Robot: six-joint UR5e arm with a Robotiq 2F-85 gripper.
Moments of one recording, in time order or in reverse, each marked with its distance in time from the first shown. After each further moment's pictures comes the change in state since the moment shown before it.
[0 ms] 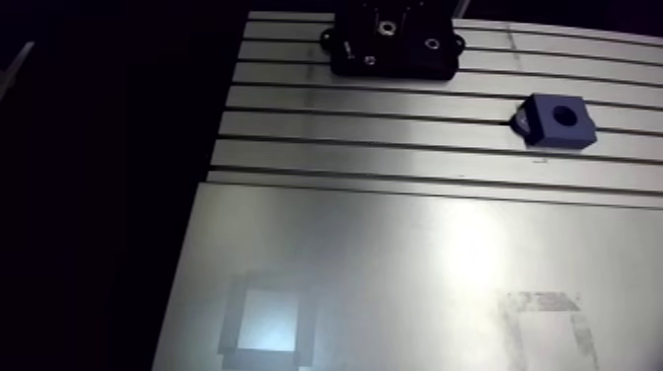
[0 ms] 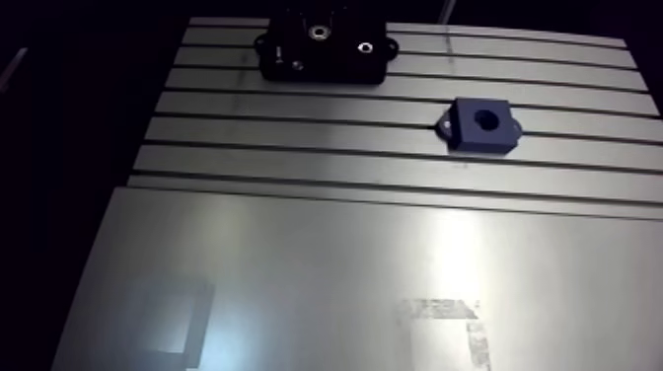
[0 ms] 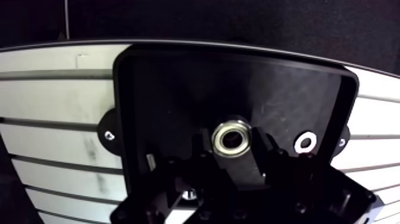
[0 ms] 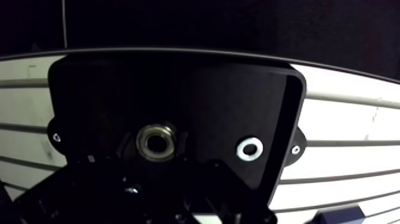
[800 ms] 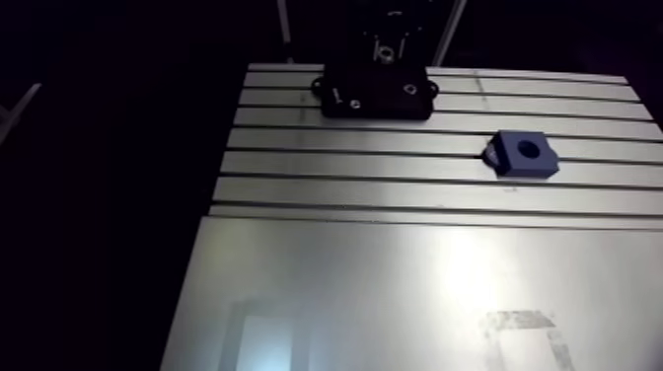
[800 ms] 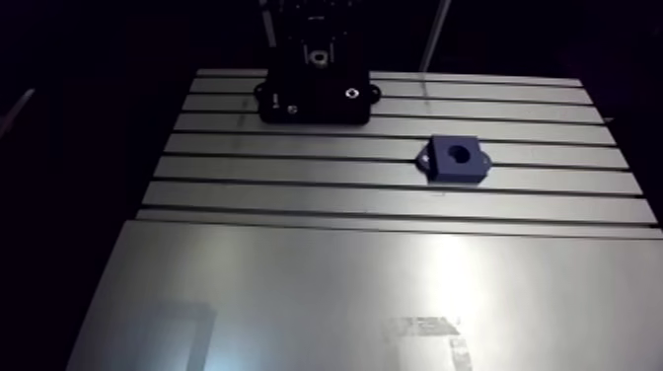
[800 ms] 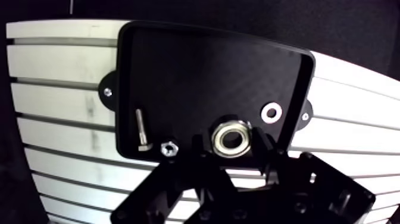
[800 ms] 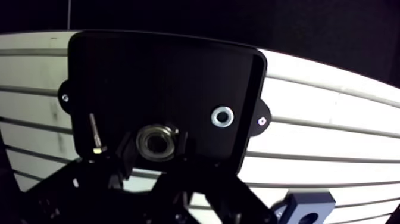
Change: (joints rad) arm -0.030 -0.124 0.058 0.017 -0.002 -0.110
